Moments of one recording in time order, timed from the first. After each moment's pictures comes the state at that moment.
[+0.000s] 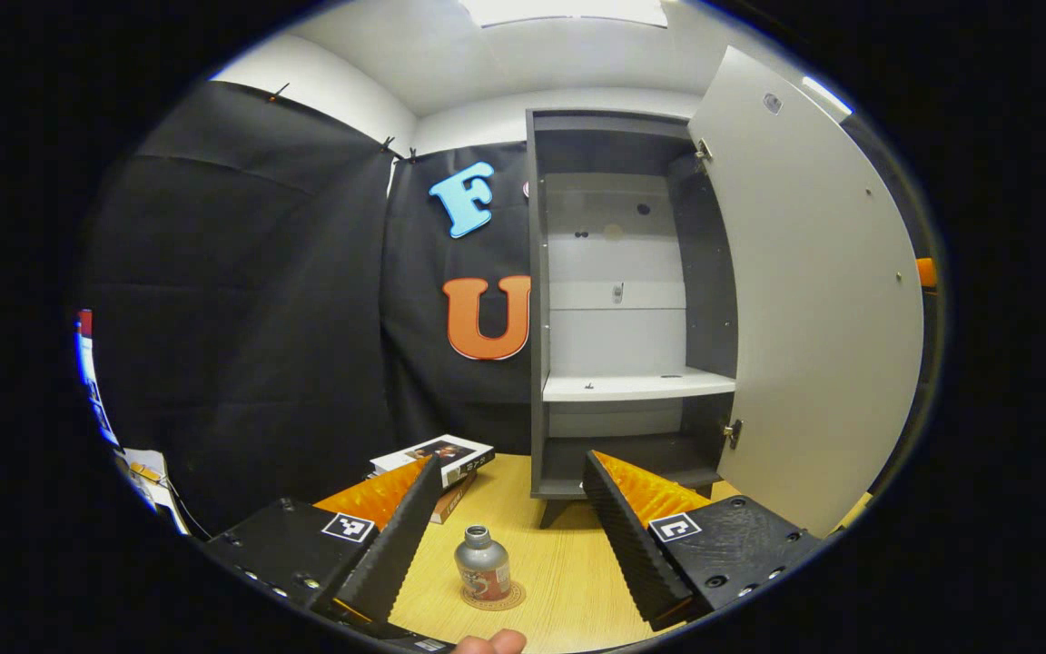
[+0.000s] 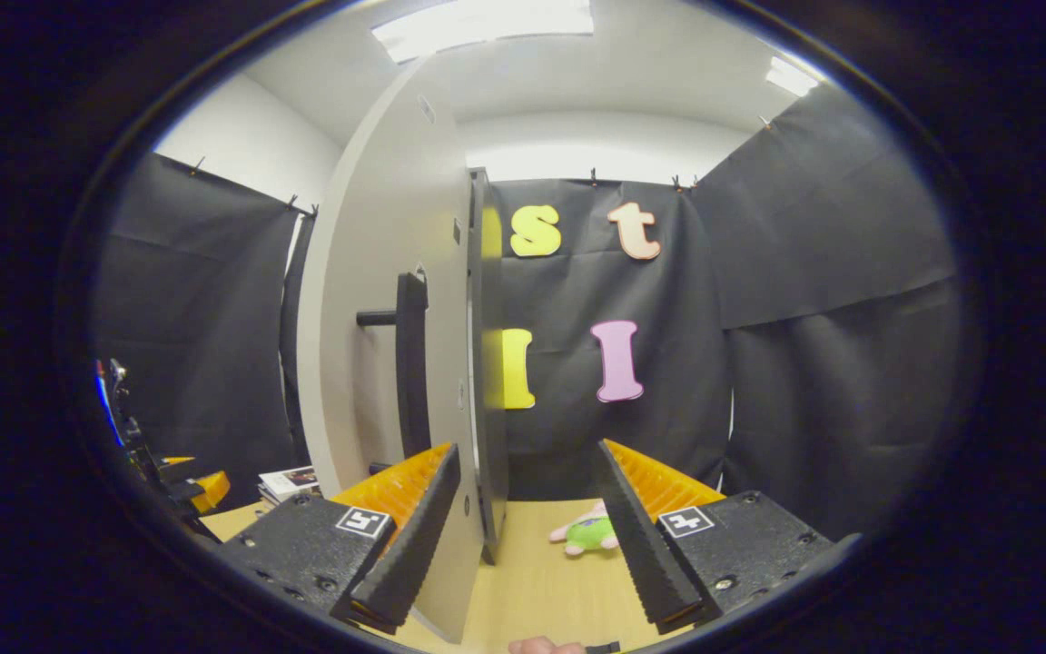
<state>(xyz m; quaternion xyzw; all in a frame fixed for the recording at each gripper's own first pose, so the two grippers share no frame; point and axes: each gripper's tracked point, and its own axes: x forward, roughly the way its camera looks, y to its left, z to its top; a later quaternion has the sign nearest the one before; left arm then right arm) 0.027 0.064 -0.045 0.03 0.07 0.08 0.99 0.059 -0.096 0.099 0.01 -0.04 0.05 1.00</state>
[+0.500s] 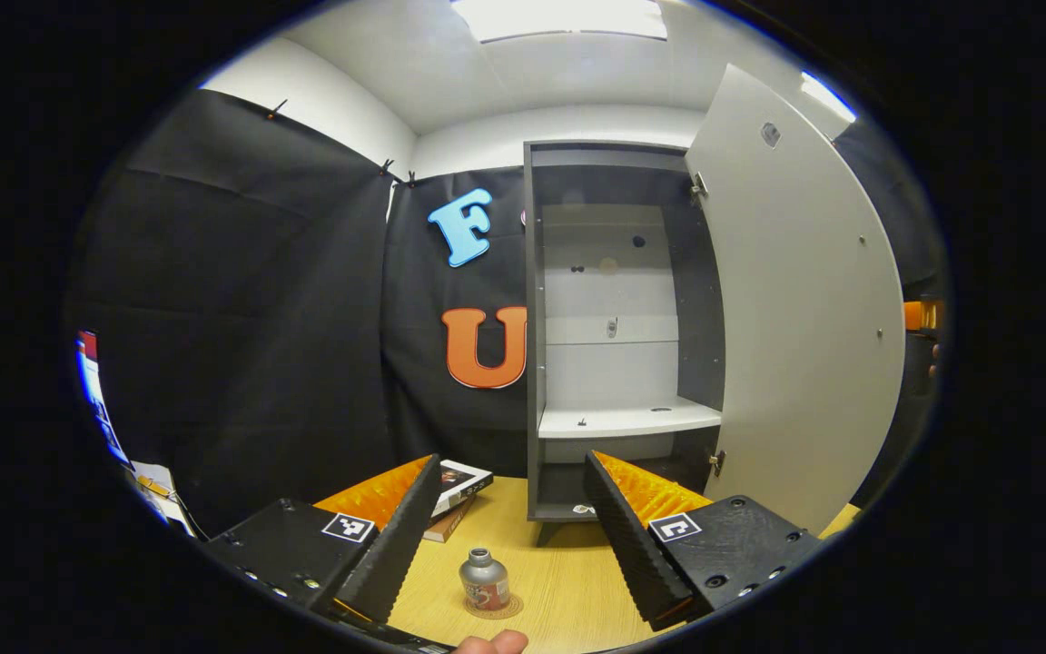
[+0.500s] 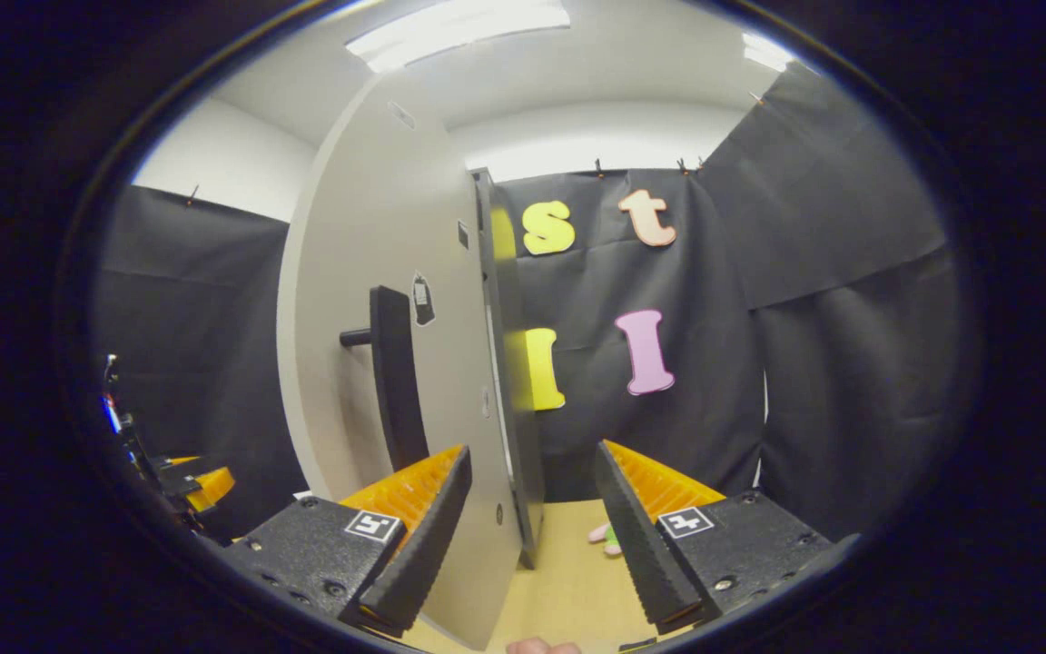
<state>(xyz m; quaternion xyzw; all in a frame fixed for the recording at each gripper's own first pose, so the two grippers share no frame) 0.015 0.058 -0.002 0.03 0.04 0.07 1.00 0.073 -0.070 0.101 0.06 -0.03 0.10 0.99</state>
